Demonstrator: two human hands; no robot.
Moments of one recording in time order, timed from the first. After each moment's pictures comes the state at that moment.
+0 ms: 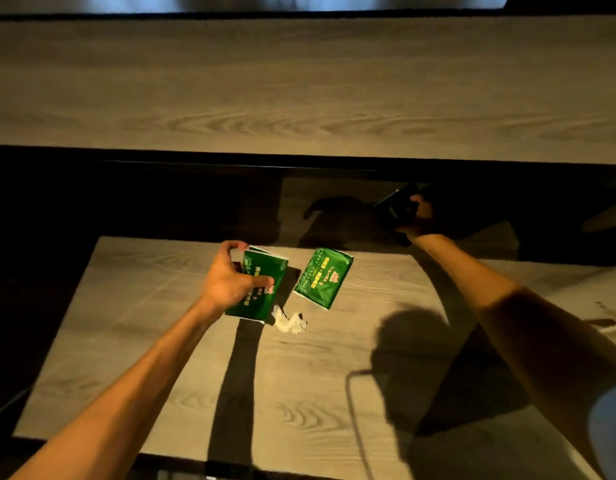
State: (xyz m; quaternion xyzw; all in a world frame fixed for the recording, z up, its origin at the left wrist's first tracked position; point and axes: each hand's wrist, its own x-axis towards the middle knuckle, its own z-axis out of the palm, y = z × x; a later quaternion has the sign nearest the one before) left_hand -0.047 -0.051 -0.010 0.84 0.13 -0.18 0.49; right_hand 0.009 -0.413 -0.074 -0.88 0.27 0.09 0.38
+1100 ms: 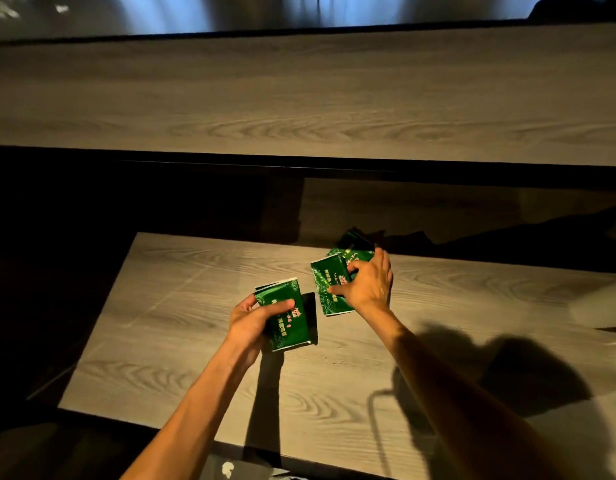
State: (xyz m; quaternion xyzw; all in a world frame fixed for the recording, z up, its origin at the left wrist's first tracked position) left_hand -0.120 -0.046 -0.029 0.59 0.32 -0.22 0.71; right_hand -0.080 -0.260 -0.077 -0.93 0.19 0.12 0.30
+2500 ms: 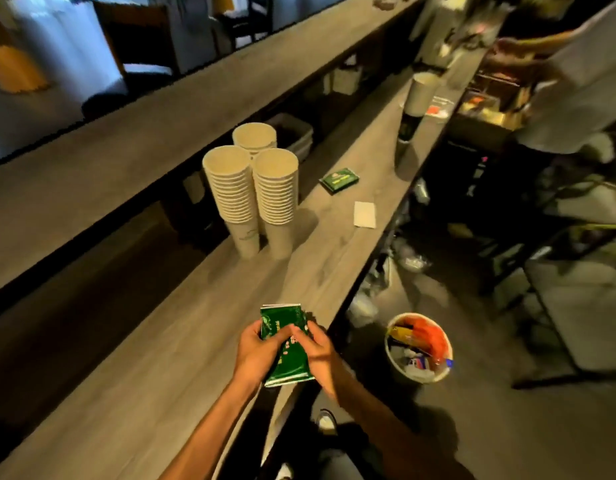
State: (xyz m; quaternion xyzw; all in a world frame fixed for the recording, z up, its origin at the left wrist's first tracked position) left_hand -0.305 -0.323 0.028 0.69 -0.19 -0.49 0.50; right_hand -0.419 -0.354 0.007 -0.38 0.49 -0.28 0.73
